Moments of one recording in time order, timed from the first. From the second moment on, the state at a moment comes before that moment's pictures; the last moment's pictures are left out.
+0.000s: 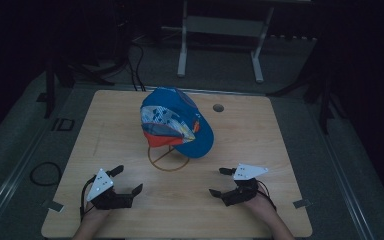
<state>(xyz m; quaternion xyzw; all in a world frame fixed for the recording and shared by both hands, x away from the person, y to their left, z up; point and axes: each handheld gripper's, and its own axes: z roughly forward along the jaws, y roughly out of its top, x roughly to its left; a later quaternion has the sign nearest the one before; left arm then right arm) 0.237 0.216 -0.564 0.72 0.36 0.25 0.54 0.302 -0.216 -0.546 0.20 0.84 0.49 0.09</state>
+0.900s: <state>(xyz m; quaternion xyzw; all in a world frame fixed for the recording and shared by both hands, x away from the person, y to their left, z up) 0.238 0.218 -0.566 0.71 0.36 0.26 0.54 0.306 -0.280 -0.559 0.26 0.82 0.48 0.13</state>
